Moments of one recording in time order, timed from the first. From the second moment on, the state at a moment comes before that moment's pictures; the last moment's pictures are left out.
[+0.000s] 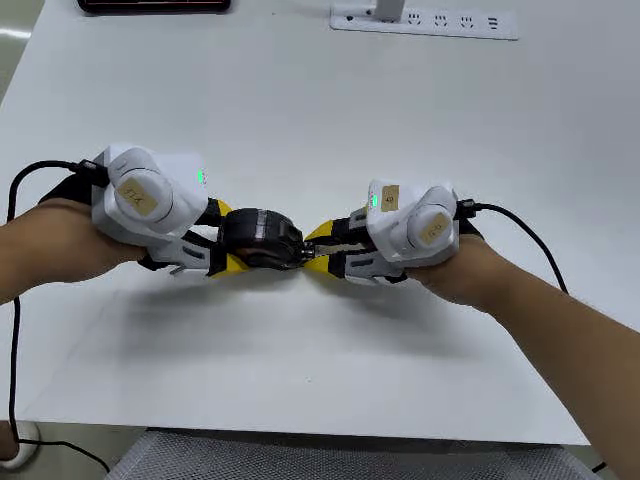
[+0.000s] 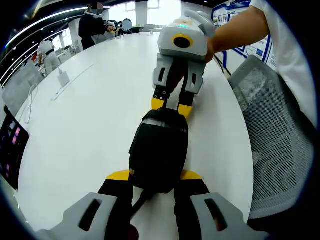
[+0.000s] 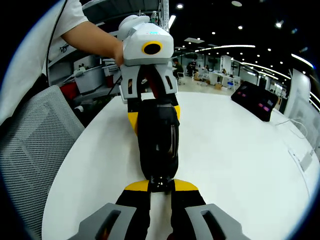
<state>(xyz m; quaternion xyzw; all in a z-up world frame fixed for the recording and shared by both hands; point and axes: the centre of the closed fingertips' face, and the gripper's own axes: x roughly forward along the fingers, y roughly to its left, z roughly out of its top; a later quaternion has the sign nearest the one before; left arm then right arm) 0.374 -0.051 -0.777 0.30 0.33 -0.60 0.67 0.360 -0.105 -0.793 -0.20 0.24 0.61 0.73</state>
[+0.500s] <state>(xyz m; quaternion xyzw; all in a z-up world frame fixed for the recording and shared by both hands) 0.373 -0.051 -0.777 0.30 0.33 -0.60 0.67 0.360 -0.105 -0.793 -0.20 0.24 0.61 0.73</state>
